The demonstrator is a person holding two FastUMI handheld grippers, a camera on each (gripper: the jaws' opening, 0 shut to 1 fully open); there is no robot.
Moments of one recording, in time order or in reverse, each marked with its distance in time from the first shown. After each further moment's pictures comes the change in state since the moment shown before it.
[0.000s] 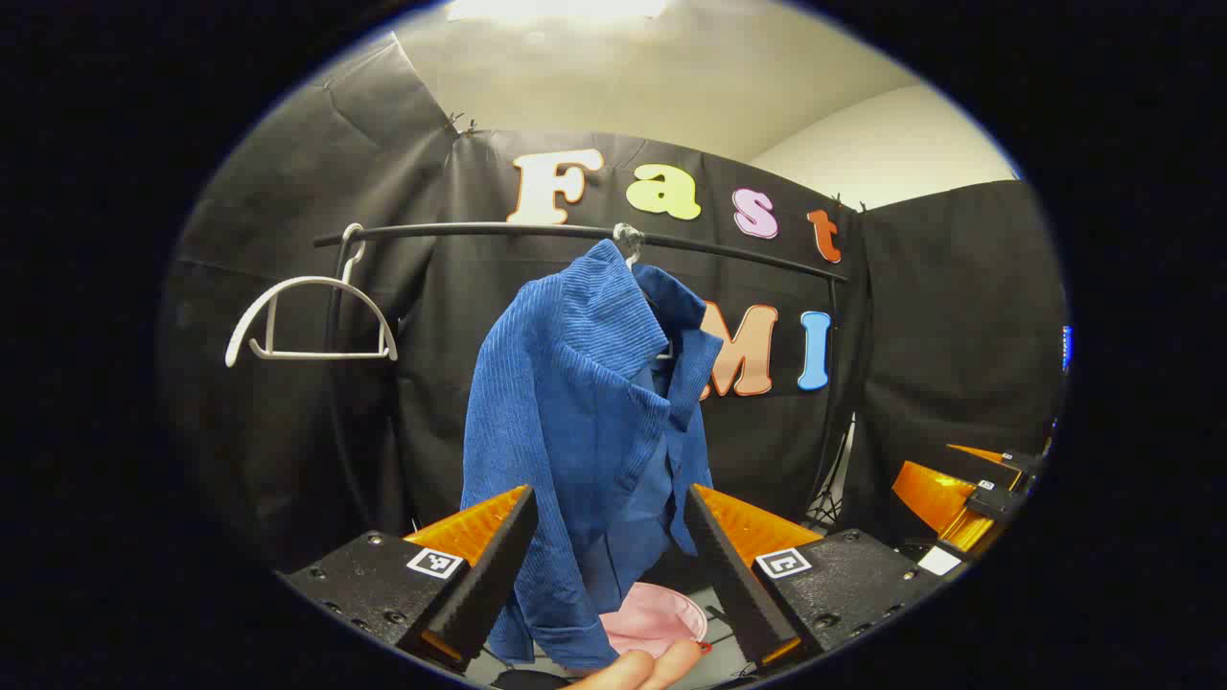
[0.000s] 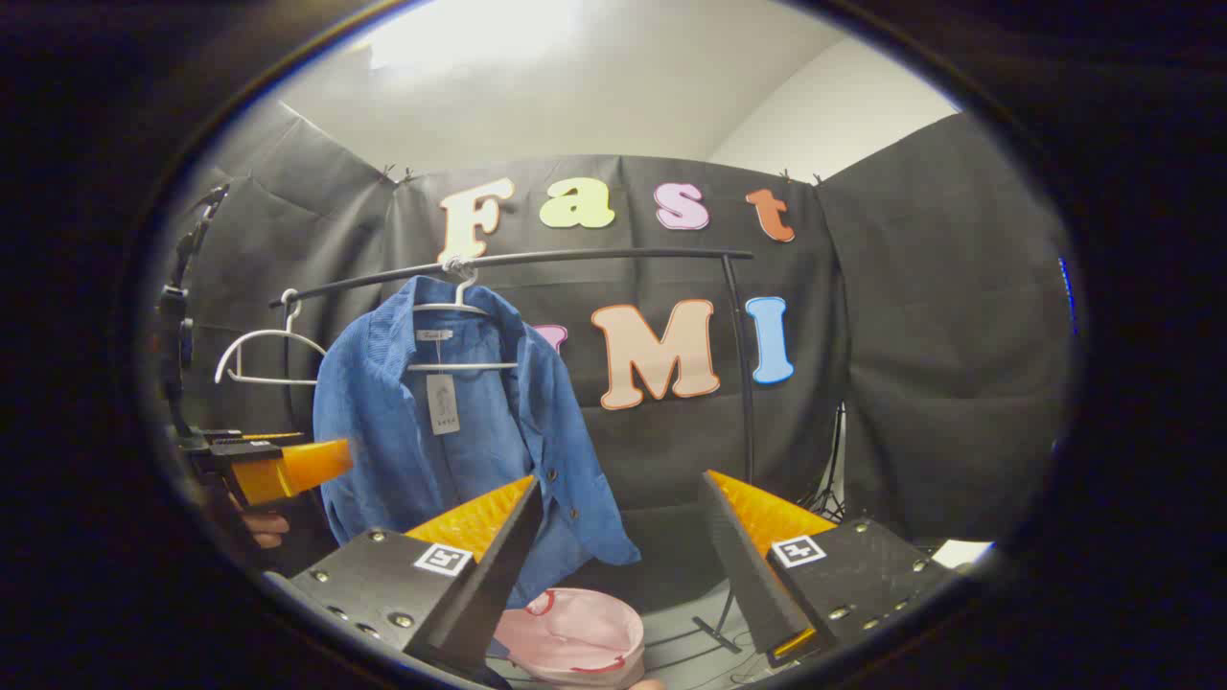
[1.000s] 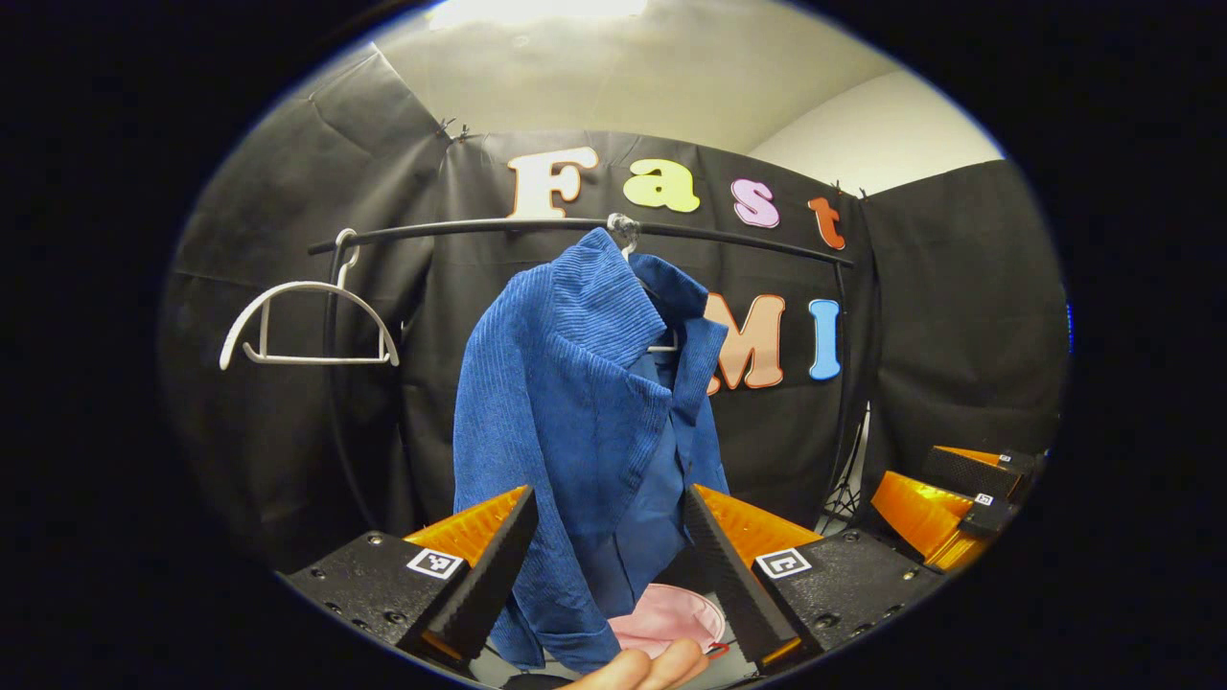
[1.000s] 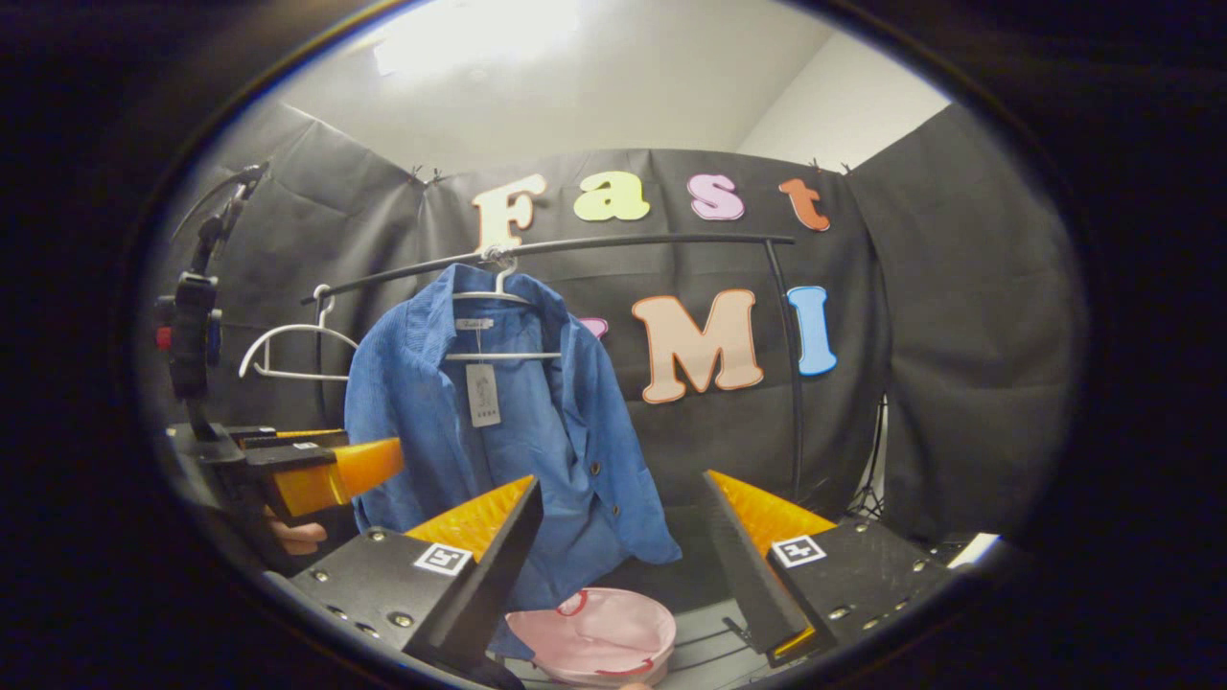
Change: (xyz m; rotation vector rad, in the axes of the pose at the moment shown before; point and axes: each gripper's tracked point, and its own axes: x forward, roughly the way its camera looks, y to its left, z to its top) left arm 0.020 -0.002 -0.014 0.049 0.011 0.033; right arm 0.018 0.033 -0.017 0.034 0.003 0.123
